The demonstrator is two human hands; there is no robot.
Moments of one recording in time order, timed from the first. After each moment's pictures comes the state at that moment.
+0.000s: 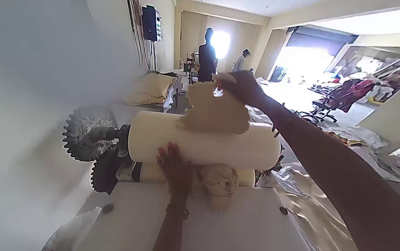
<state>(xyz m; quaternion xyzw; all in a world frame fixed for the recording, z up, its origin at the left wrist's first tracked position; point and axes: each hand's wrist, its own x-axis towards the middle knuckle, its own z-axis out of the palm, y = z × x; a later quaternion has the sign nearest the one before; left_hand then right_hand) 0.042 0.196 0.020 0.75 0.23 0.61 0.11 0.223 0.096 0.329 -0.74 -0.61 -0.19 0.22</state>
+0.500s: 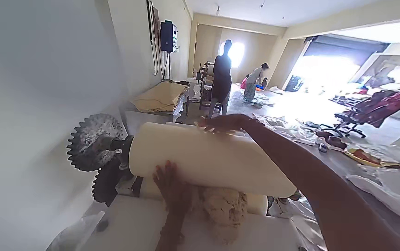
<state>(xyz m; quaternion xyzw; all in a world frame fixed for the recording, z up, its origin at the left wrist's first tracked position) 0.046 0.213 0.006 0.73 0.24 0.64 0.07 0.265 0.172 0.268 -0.78 -0.58 0.23 0.07</state>
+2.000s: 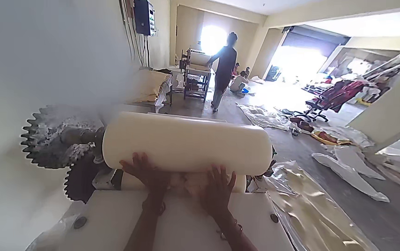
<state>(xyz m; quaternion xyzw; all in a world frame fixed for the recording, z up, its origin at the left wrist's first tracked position) 0.060 0.245 -0.002 0.66 0.27 0.70 0.05 0.133 0.034 0.004 -0.71 -0.42 -0.47 0.29</state>
